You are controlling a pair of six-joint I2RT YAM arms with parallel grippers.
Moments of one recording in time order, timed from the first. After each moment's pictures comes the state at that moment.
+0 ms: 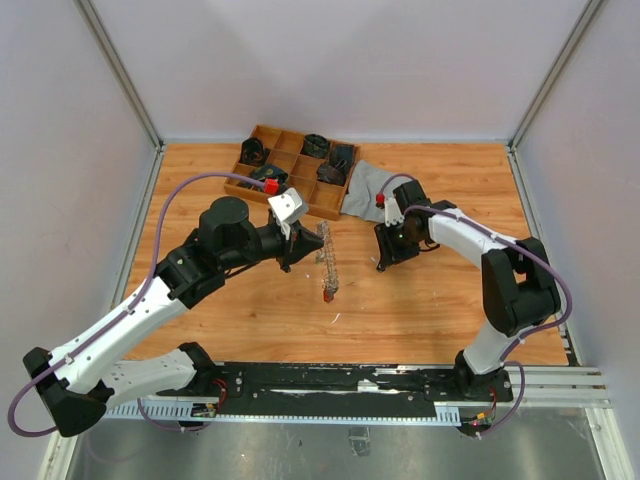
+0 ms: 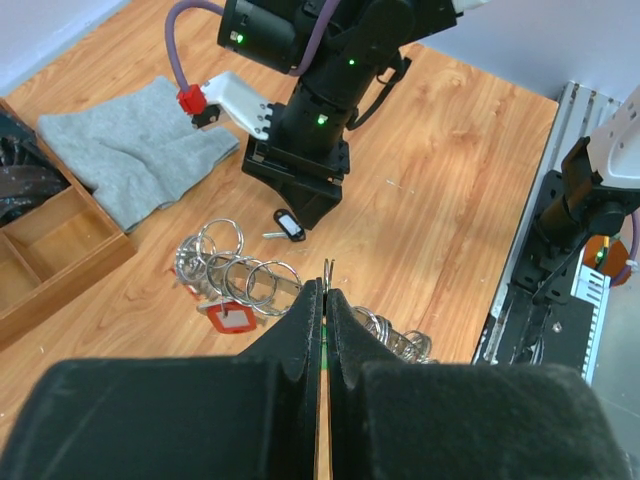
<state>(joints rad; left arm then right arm) -0.78 0.98 1.03 -0.29 0.31 -0.01 0.38 1.67 1.10 -0.64 -0.25 0.00</state>
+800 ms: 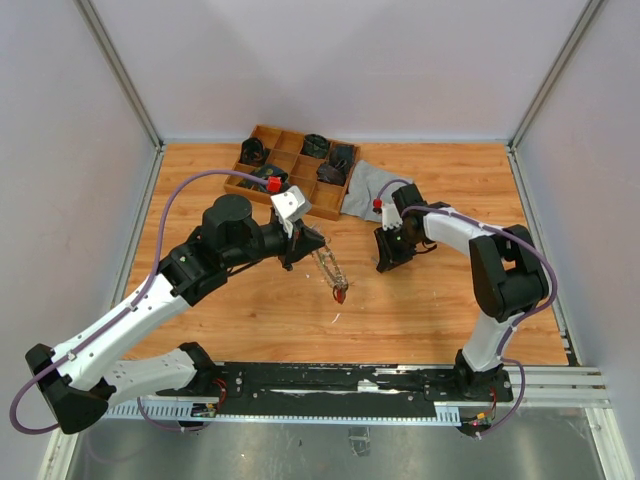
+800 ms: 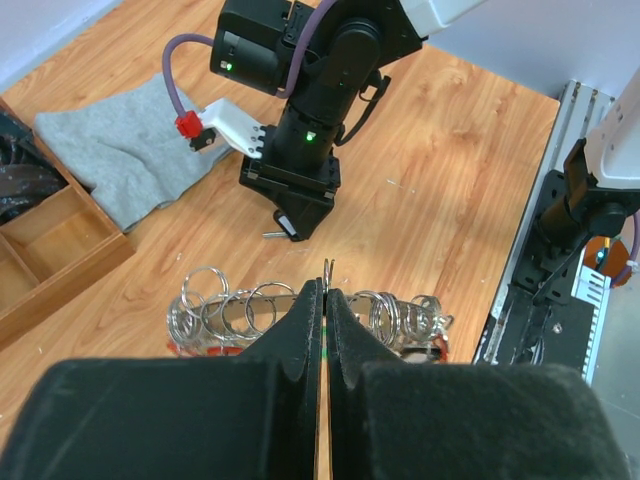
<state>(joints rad) -0.78 1.00 1.05 -0.29 0.31 -0.01 0.35 1.79 1.10 -0.58 -0.34 -0.04</state>
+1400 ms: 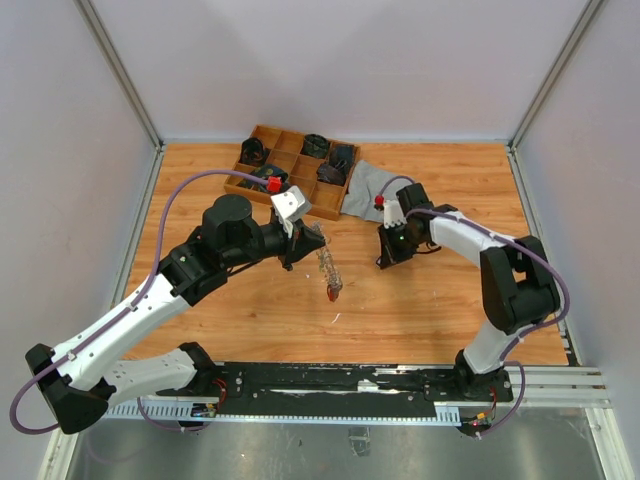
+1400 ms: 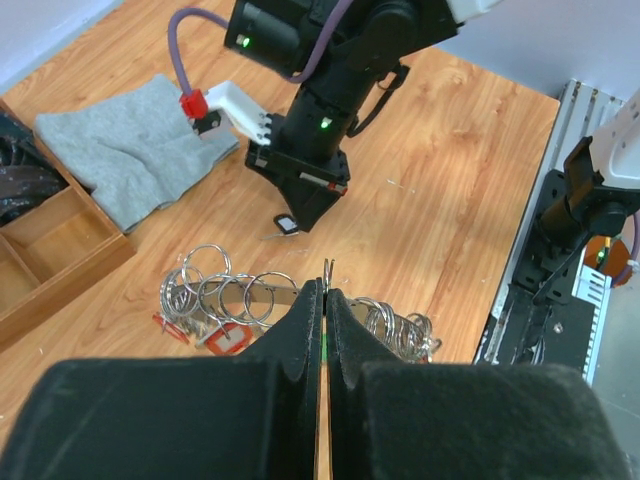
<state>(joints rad) -0.78 1.00 1.05 -0.29 0.31 -0.01 0.35 1.72 1.07 -0.56 -0.39 -0.04</state>
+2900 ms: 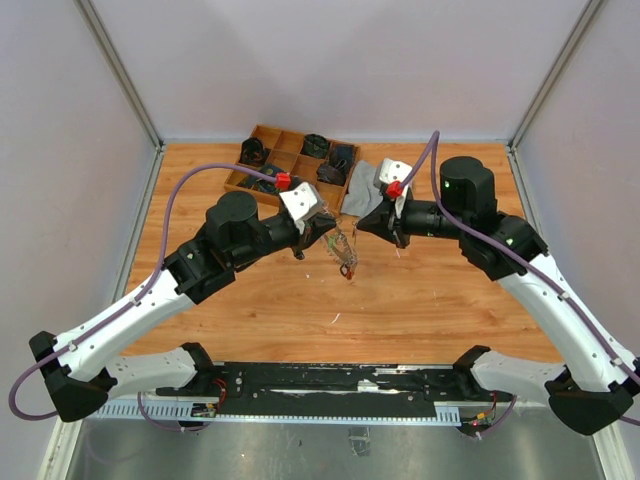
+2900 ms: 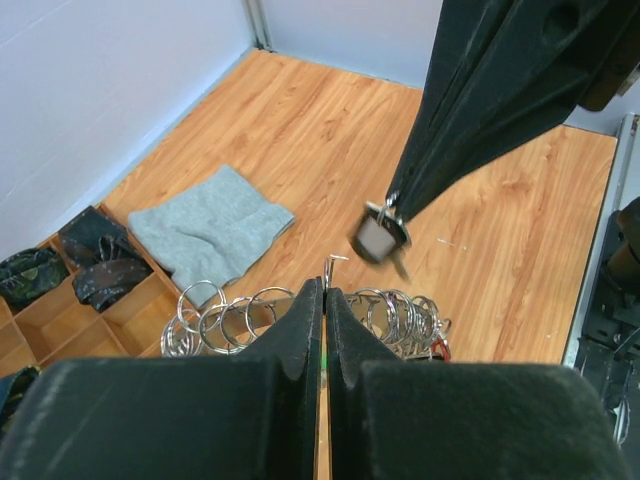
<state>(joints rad) -0.87 1.05 1.12 -0.18 0.17 0.14 0.63 1.09 1.39 -0.63 -0.57 -0.35</state>
